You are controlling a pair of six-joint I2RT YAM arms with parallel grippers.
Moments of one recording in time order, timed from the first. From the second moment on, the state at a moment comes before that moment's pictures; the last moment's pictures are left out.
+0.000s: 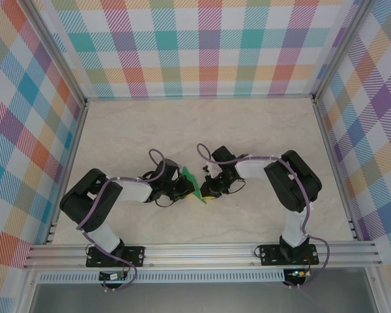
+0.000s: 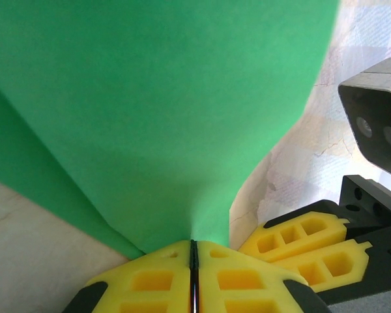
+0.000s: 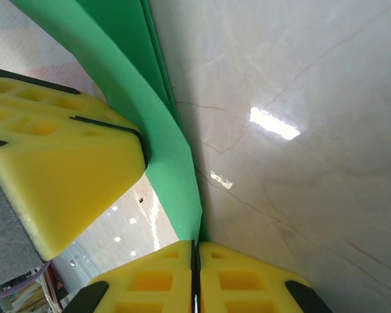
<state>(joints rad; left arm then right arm) -0.63 1.66 0.61 0.20 0.42 -1.06 0.65 1.89 0.99 -0.40 -0.71 0.51</state>
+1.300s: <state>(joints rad) -0.63 1.67 0.64 0.15 0.41 -1.05 0.66 1.77 0.95 -0.47 -0.62 0.50</state>
